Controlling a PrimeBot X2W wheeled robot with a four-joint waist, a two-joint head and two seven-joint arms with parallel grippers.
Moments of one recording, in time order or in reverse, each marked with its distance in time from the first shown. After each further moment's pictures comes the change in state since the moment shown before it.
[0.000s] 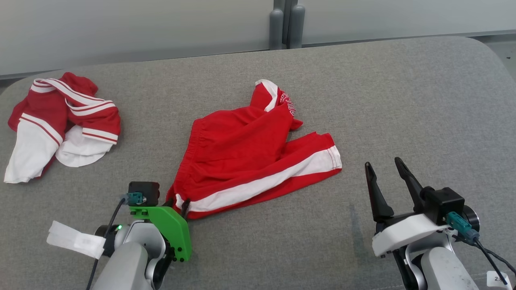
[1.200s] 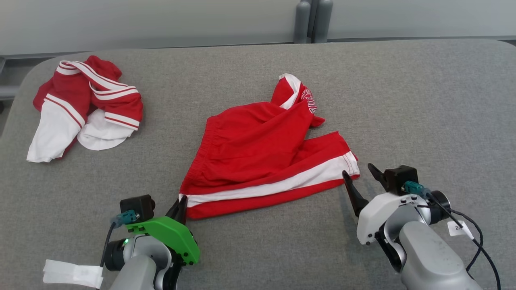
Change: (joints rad) left arm 0.030 -0.053 0.018 0.057 -0.142 0.019 -0.226; right arm -0.282 -0.049 0.165 0.498 0.053 0.000 0.044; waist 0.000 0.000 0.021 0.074
